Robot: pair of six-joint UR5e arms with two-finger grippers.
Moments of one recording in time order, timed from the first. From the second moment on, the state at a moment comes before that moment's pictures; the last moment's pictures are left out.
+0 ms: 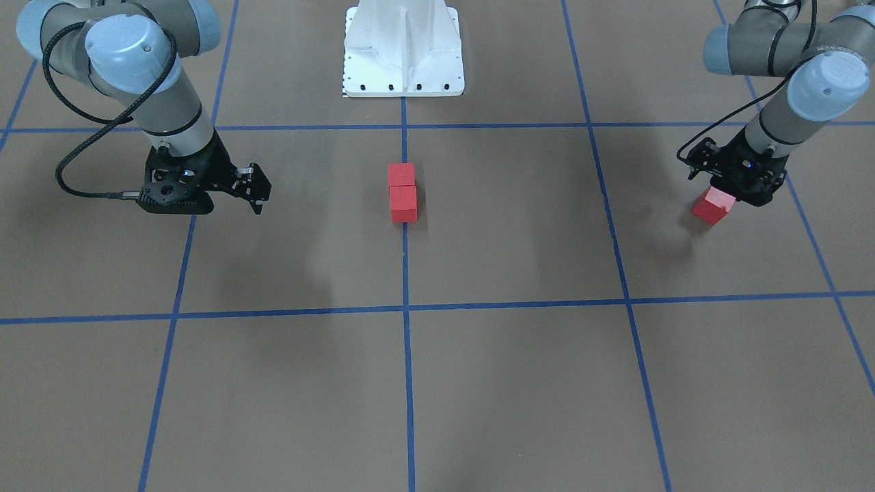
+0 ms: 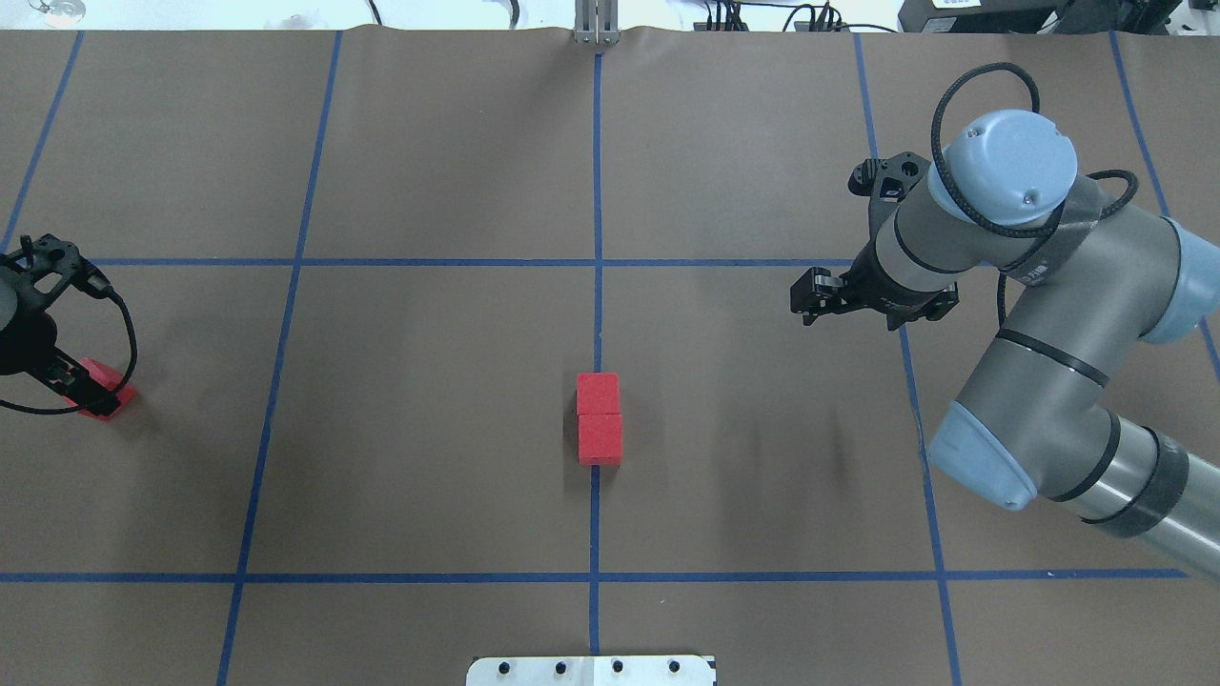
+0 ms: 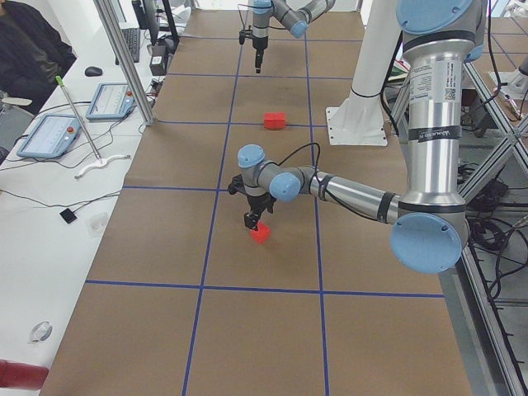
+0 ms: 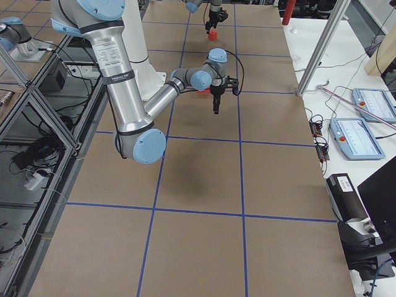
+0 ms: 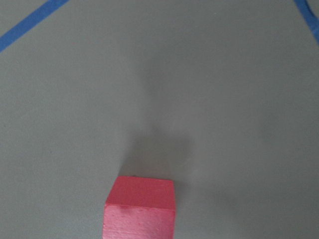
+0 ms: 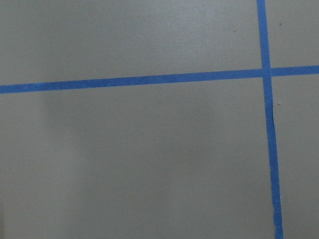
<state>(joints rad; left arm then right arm) -0.92 -1.52 -1.81 -1.77 -2.17 -0.16 0.73 -1.21 1.91 -1.60 2.00 1.09</state>
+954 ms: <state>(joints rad) -0.92 -1.57 -1.73 -1.77 -2.17 -0.15 0.73 -1.21 1.91 -1.60 2.00 1.10</state>
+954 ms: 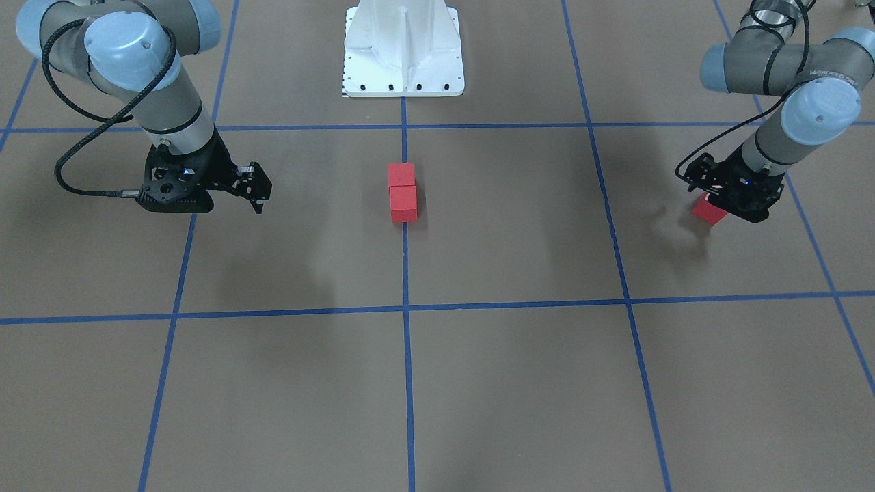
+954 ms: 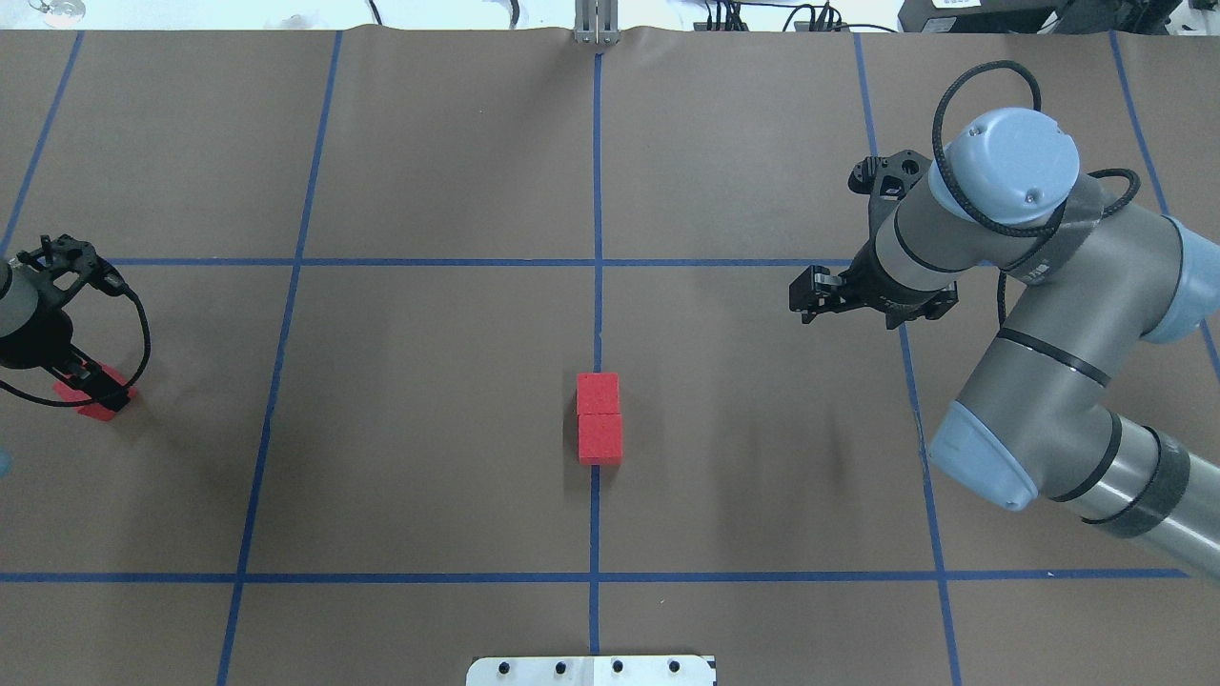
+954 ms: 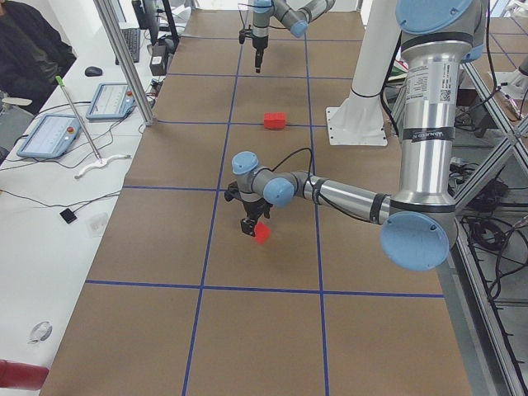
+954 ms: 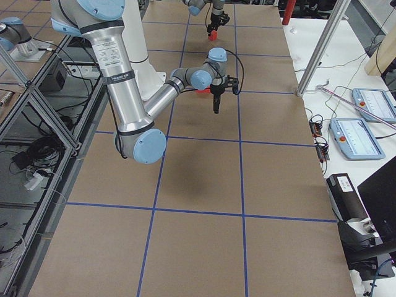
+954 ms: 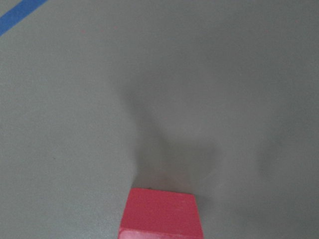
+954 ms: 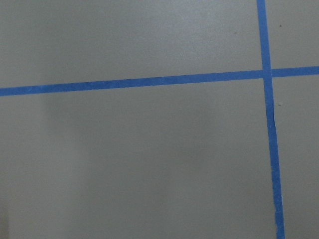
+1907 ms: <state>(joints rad) -0.92 -1.61 -1.68 -1.77 -2.17 -0.16 0.73 -1.21 1.91 -1.60 2.00 1.09</state>
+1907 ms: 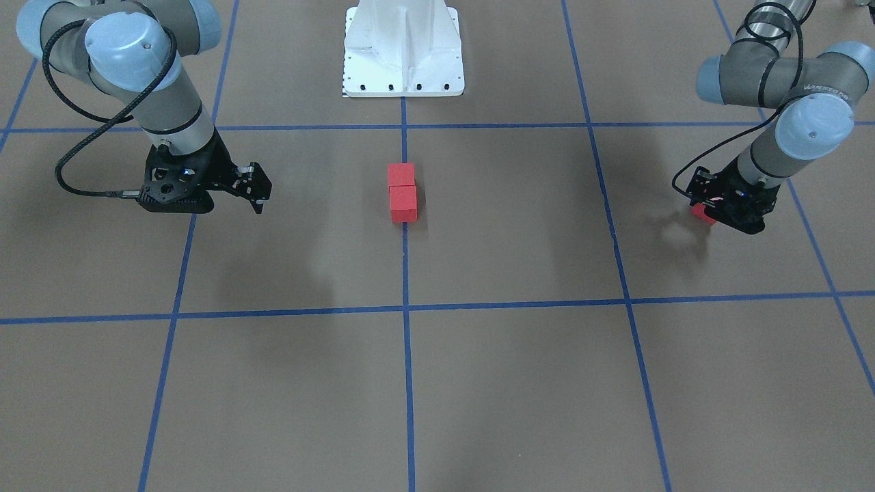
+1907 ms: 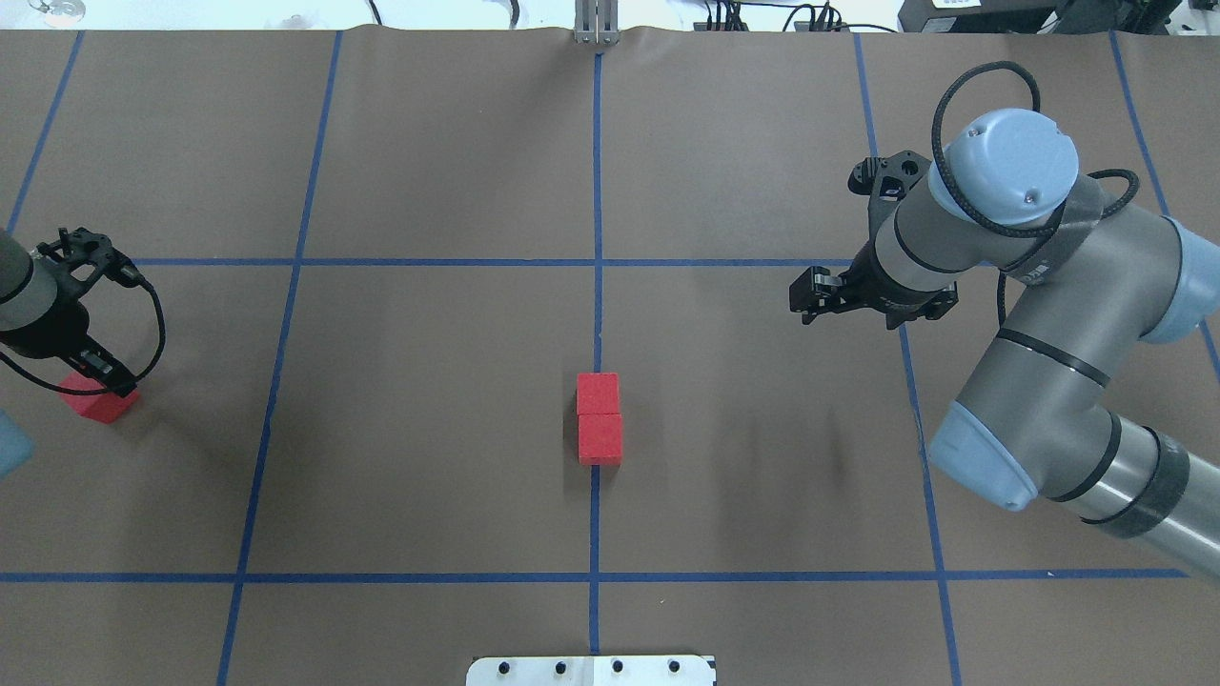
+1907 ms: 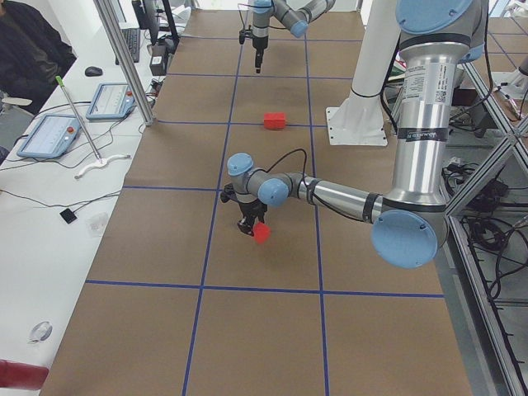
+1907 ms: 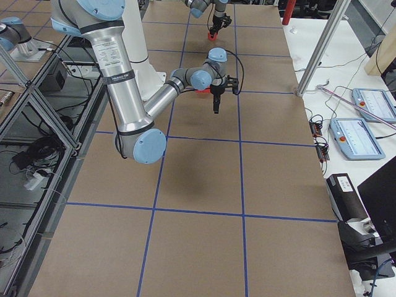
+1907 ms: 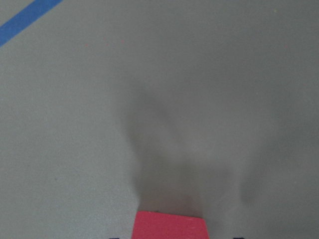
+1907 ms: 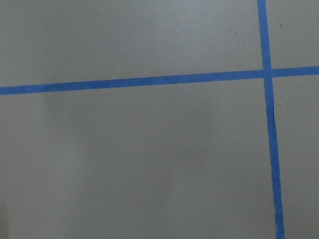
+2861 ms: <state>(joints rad) -0.99 -1.78 -1.90 -1.42 -2.20 -0.66 0.74 -1.21 1.91 -1.60 2.00 1.09</state>
